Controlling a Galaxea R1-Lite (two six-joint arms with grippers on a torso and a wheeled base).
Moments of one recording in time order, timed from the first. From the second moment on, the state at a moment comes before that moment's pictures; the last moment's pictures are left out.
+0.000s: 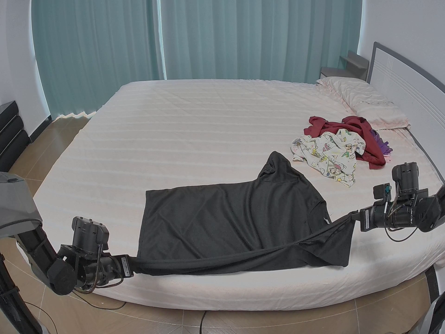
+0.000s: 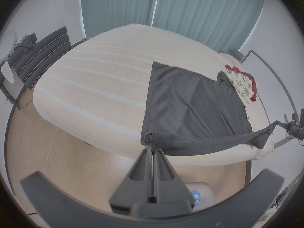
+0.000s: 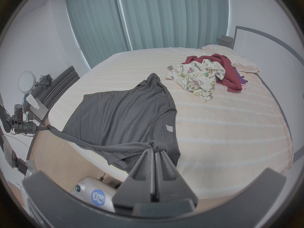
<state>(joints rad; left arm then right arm) -0.24 1.94 -0.29 -0.78 0.09 -0.43 0.03 1.82 -0.63 -0.46 0.18 -0.08</state>
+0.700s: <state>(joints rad) -0.20 2.19 -0.59 -0.77 0.14 -0.44 0.04 2.03 -0.81 -0.47 0.10 0.01</state>
